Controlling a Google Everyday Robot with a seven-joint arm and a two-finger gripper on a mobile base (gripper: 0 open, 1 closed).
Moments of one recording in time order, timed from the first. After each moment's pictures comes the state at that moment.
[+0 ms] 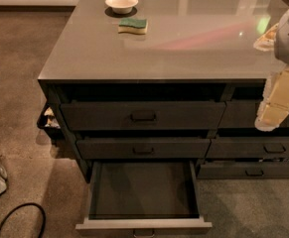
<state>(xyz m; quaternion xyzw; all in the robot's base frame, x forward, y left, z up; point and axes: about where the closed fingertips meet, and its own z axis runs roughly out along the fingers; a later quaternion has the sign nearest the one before) 0.438 -0.217 0.976 -0.60 0.78 -0.03 0.16</state>
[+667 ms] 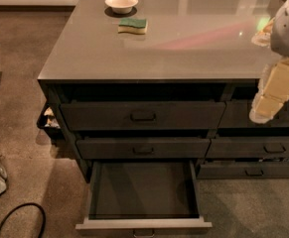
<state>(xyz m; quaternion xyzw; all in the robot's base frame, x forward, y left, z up) 0.448 -0.214 0.981 -0.59 0.79 -0.03 0.17</state>
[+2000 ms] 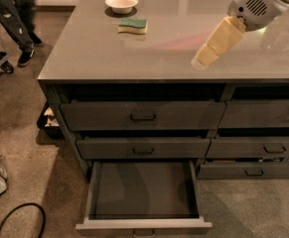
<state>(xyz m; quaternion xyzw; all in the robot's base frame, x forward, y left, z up) 0.548 -0.158 0.992 -0.45 0.85 0.10 0.25</state>
